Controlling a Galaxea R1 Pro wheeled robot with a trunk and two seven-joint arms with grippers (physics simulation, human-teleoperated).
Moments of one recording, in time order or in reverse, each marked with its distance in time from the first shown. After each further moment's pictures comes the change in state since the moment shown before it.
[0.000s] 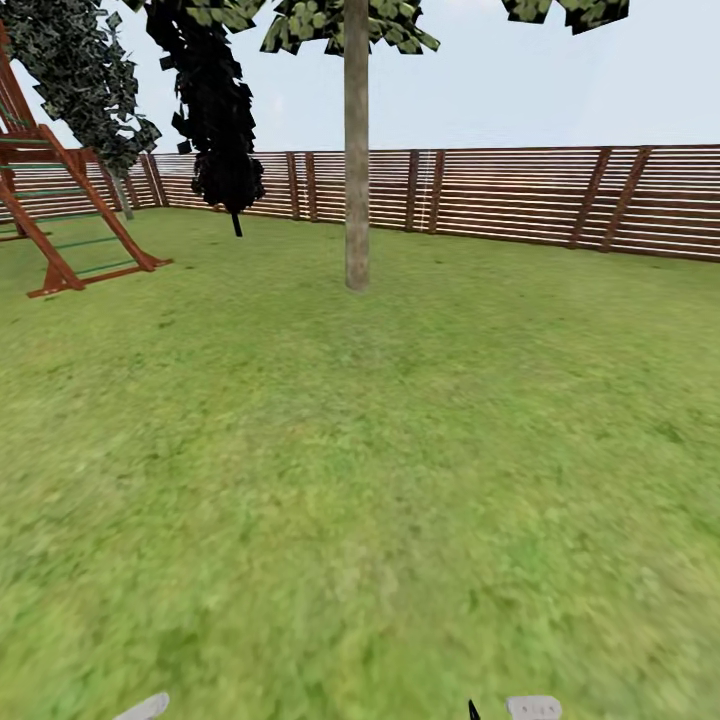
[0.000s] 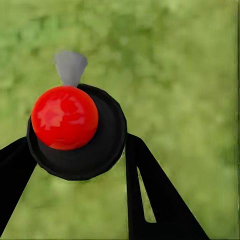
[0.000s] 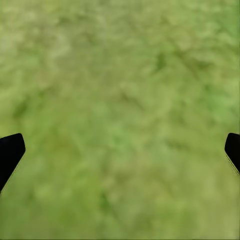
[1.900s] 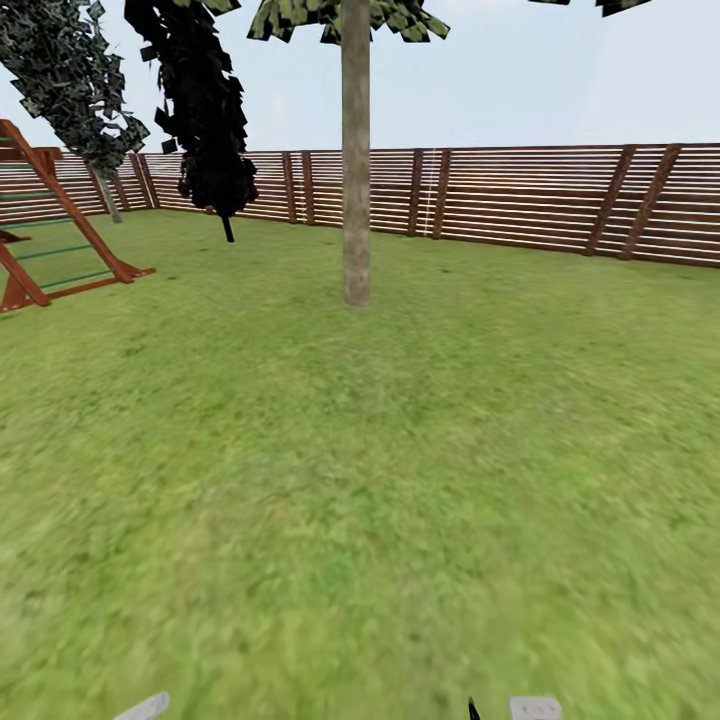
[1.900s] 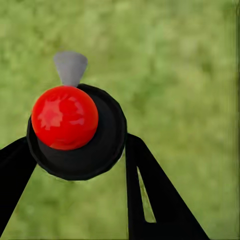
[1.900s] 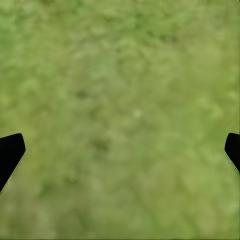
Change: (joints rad) left arm 0.000 0.000 0.000 0.000 0.000 0.000 0.000; right arm 0.000 0.000 0.000 0.000 0.000 0.000 0.000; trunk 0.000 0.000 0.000
